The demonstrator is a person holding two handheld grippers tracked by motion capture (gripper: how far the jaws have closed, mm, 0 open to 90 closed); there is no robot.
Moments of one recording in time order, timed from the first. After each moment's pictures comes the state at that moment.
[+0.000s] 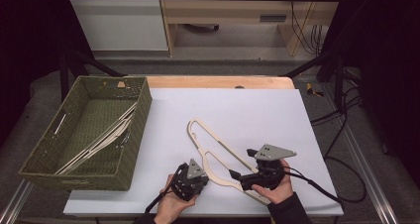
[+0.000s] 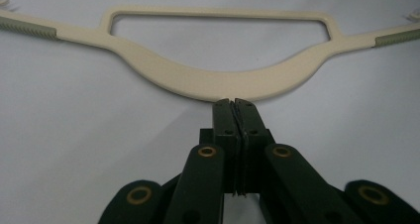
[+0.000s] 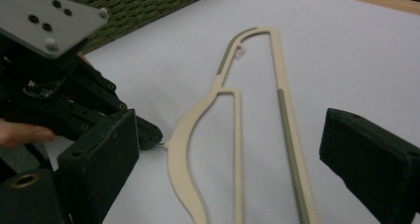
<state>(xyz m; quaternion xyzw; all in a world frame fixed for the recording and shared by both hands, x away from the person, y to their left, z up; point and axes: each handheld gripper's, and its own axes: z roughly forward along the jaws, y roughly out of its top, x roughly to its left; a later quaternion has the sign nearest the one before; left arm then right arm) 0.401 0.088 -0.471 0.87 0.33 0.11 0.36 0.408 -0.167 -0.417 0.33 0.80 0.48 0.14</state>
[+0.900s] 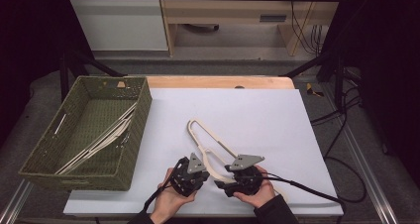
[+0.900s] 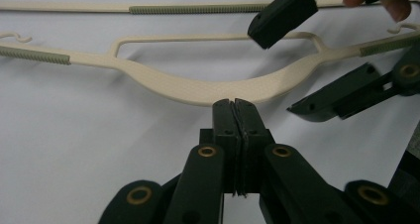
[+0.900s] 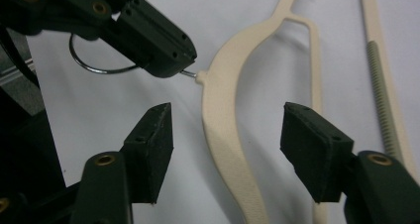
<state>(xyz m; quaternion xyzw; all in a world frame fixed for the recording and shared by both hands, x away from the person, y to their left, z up) 0.403 0.085 -0.440 0.87 0.31 0.12 0.35 0.411 -0.122 -0.459 0.29 0.86 0.41 0.09</state>
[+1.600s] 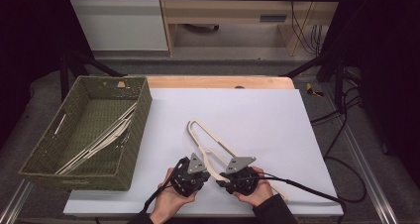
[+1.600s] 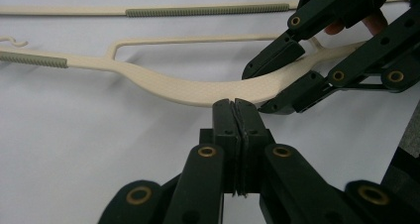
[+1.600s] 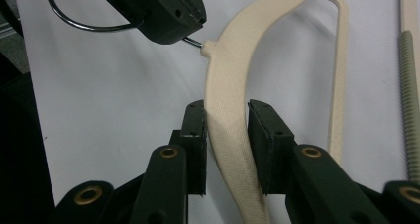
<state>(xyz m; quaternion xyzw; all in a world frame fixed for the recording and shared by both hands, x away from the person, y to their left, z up) 0.402 0.085 -0.438 0.88 0.31 0.11 0.36 0.416 -0.116 -0.470 0.24 0.89 0.37 0.09</state>
